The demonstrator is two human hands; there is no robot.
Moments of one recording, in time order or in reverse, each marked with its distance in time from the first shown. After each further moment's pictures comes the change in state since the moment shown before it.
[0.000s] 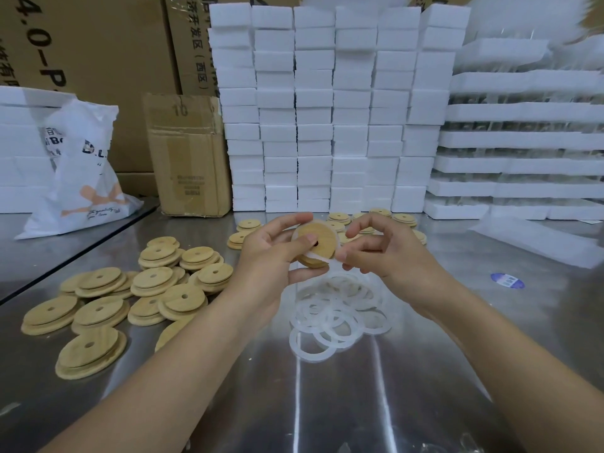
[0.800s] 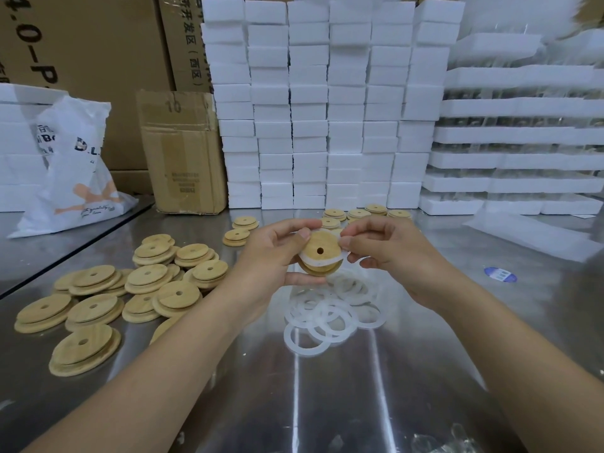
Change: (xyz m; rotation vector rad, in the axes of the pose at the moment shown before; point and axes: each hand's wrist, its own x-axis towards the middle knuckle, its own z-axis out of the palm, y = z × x) left_hand 0.002 -0.002 -0.001 0.173 -0.118 -0.034; right_hand 0.003 0.001 -0.011 0.011 0.034 0.082
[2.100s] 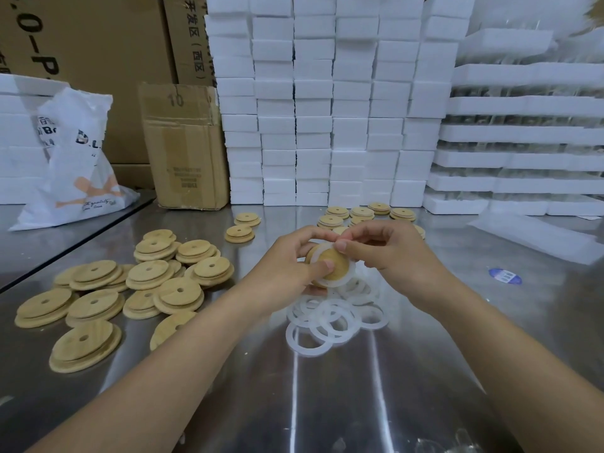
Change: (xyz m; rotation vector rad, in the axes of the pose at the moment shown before) left_hand -0.008 0.004 0.013 0.329 -0.112 -0.053; right_hand 0.006 0.013 0.006 -0.054 -0.003 -0.159
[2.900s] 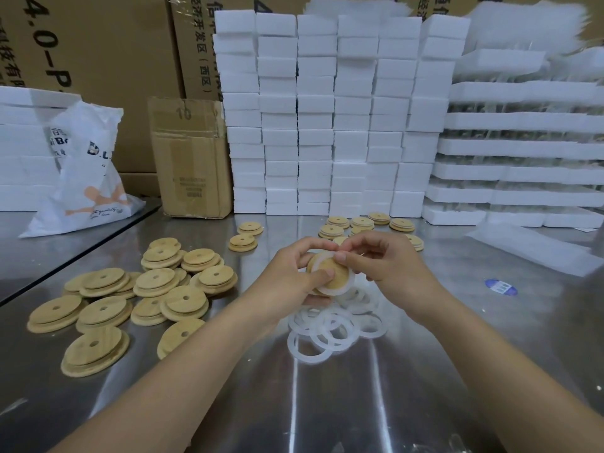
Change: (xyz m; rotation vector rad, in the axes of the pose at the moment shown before) left_hand -0.001 -0.002 0.003 -0.126 0.035 -0.041; right_hand 0.000 0.001 0.003 0.011 0.017 -0.029
